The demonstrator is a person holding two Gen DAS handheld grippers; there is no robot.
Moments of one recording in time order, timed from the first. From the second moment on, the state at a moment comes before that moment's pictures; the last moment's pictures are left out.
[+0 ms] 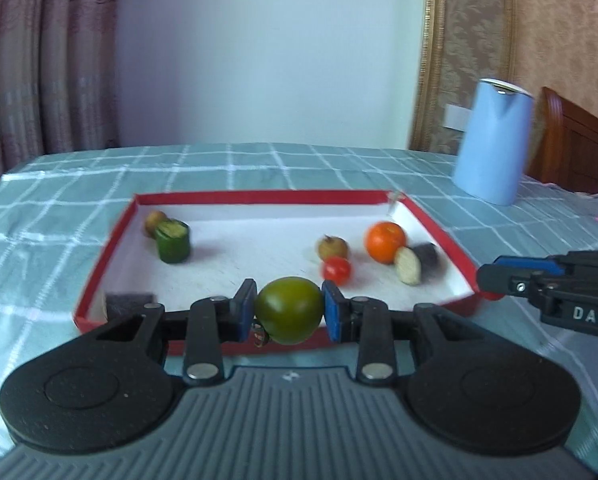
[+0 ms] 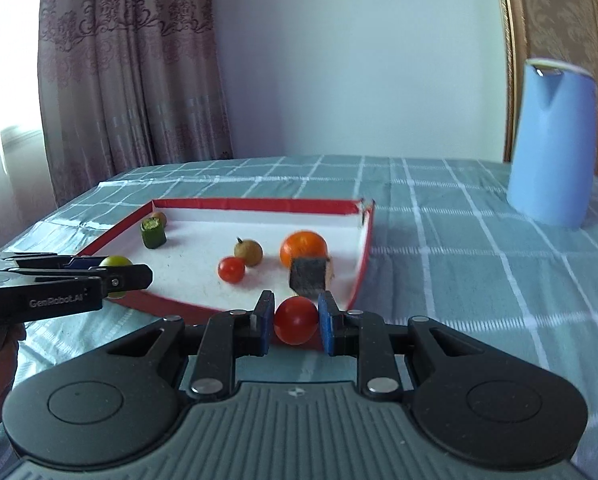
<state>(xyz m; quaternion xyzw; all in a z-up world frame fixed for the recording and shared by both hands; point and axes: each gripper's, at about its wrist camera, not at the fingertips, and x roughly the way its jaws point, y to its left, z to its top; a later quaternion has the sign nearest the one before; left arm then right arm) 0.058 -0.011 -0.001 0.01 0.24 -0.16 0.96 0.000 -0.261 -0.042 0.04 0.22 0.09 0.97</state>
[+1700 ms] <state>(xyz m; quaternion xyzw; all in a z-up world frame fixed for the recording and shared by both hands) 0.139 -0.010 -0.013 0.02 0.26 -0.04 0.97 0.081 -0.197 -0.057 -0.02 0.25 0.08 0.97</state>
